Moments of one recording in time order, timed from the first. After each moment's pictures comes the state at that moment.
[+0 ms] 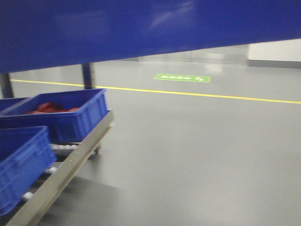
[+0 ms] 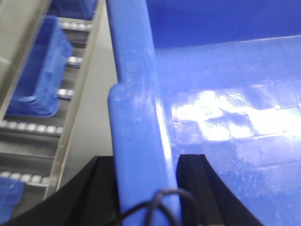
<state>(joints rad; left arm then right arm) -0.02 1.15 -1.54 -0.06 1.28 -0.06 0.25 1.16 -1.65 0.07 1.25 0.03</state>
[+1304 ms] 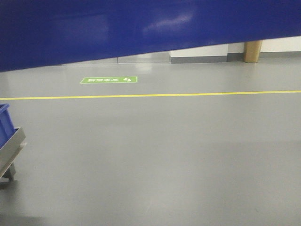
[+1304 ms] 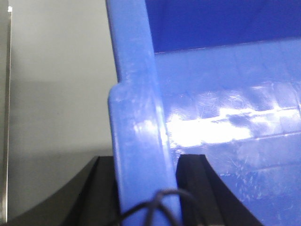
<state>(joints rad) -0.02 1.15 -1.54 -0.06 1.29 -0.06 0.25 1.16 -1.65 0.07 1.25 0.03</state>
